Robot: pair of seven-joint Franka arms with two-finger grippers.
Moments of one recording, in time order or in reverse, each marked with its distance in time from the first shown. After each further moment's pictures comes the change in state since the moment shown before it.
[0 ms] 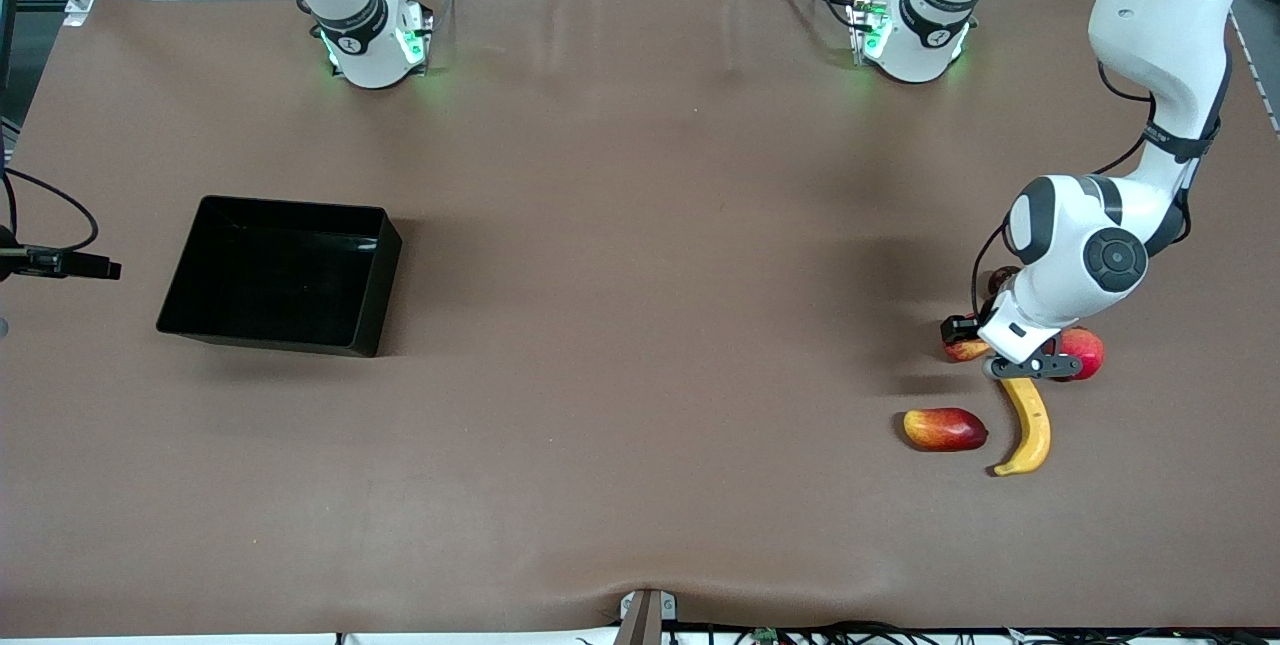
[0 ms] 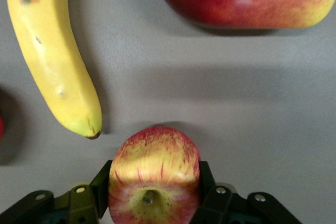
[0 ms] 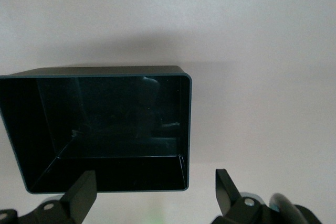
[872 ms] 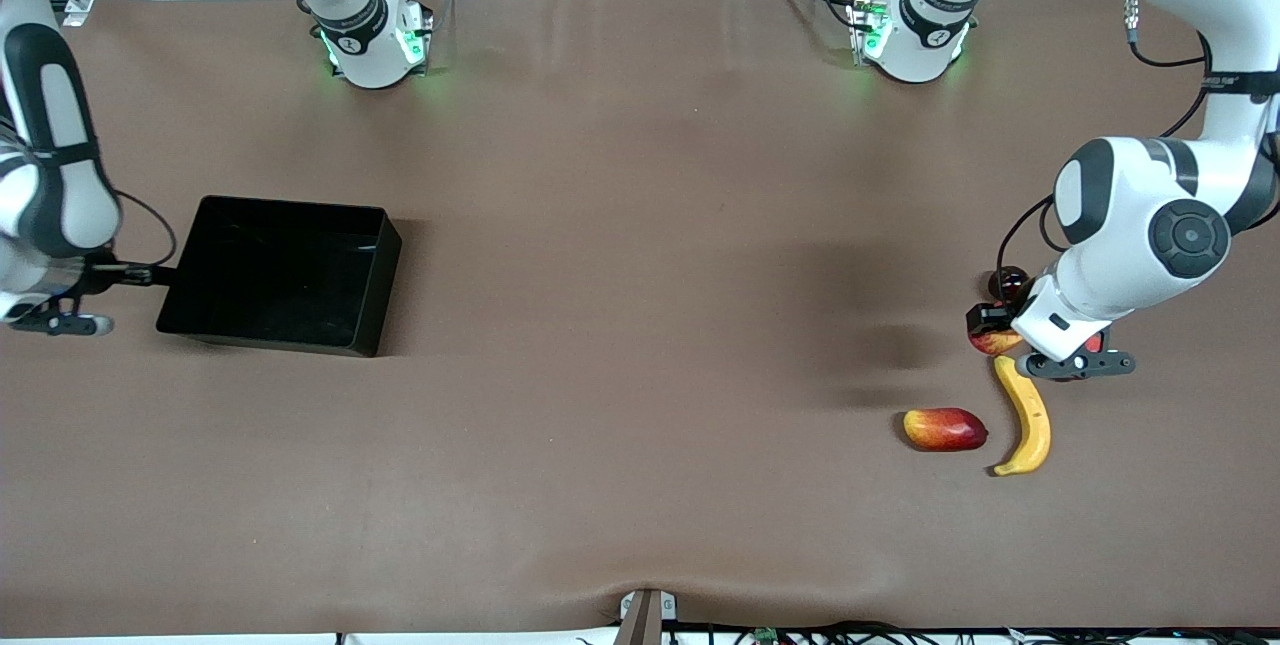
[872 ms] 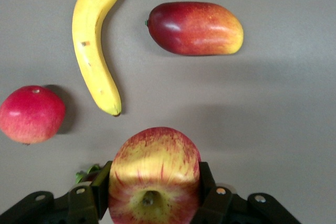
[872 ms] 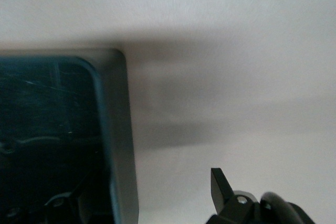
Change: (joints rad) left arm -0.014 -0.155 -0.041 0.167 0.000 -0.382 -0.019; right arm -0.142 0.097 0.000 -0.448 0.001 0.561 -0.138
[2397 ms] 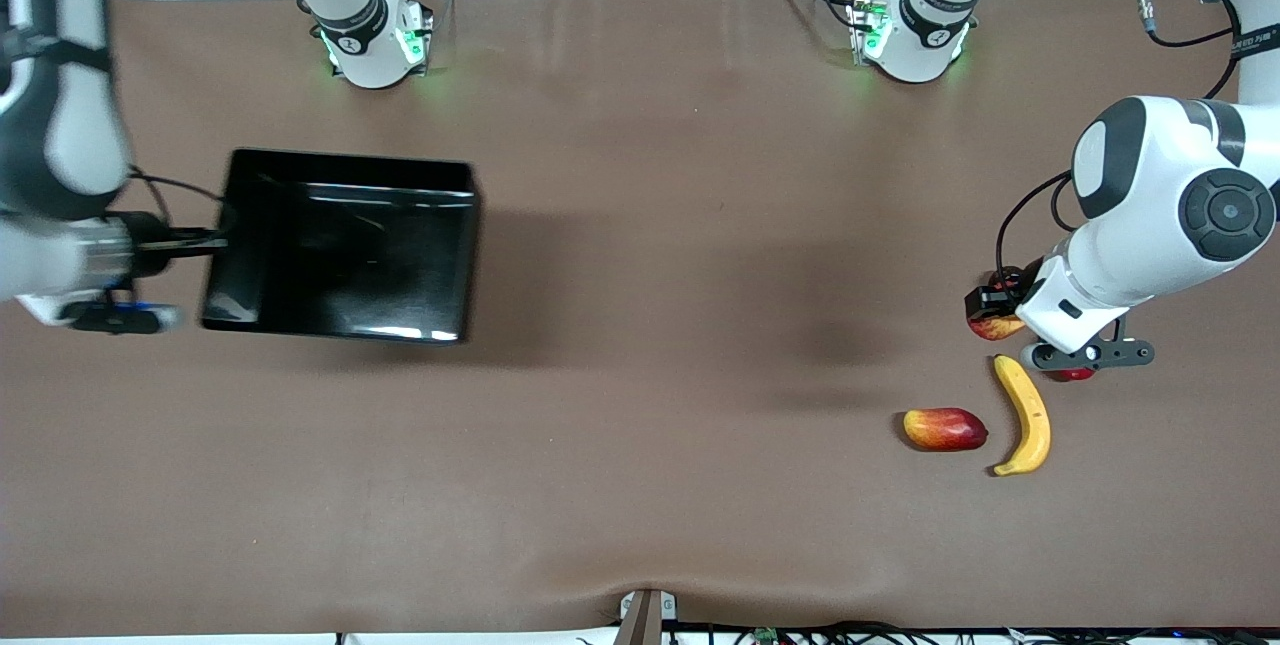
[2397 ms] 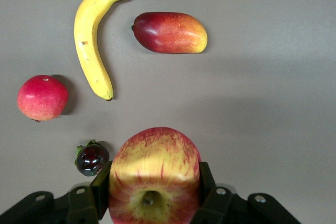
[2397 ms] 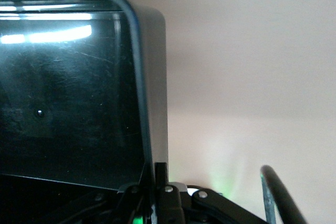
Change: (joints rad) left arm -0.001 -0.026 -0.067 0.166 0.000 -0.224 -0.077; right arm 0.412 -0.131 0.045 0.407 0.183 -0.771 0.358
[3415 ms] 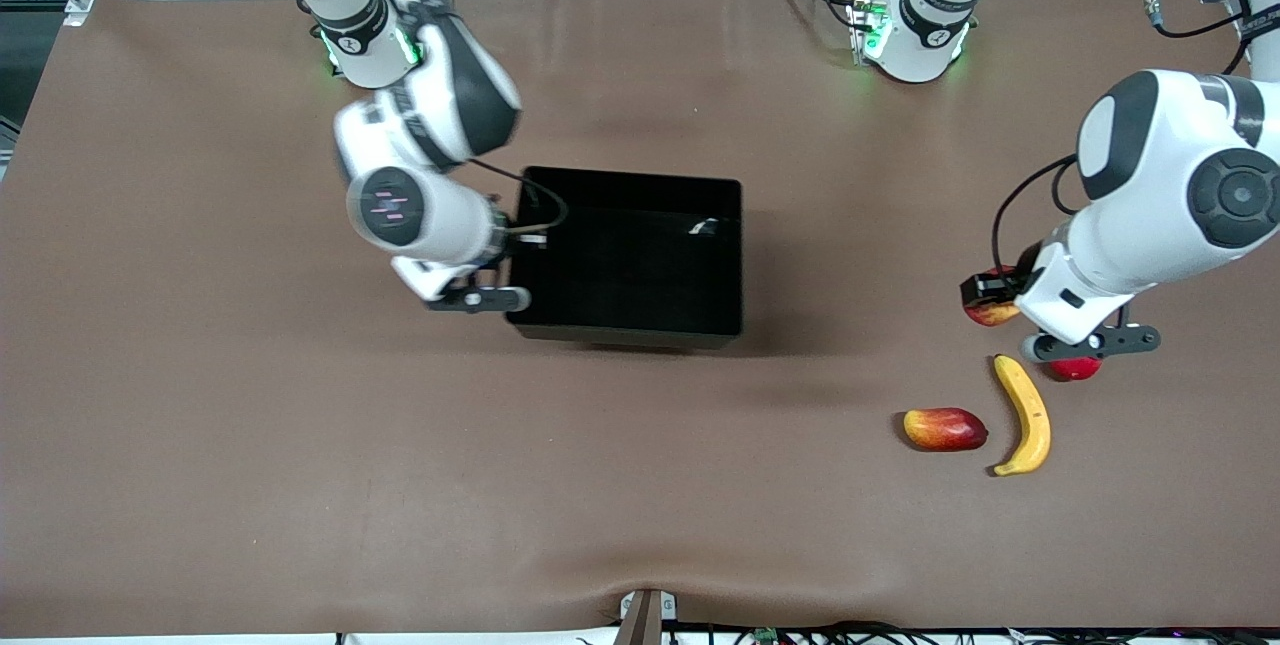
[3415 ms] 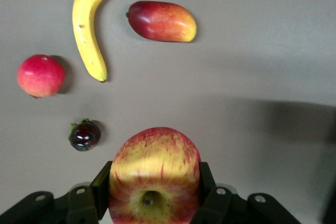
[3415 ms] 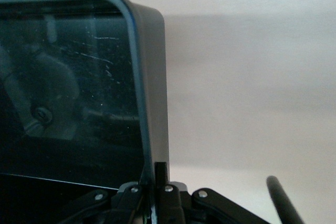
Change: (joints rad) left arm -0.001 -0.009 -0.068 0.071 0.000 -0.123 -0.126; right arm 0.557 0.148 0.001 -0.093 0.131 0.512 0.454
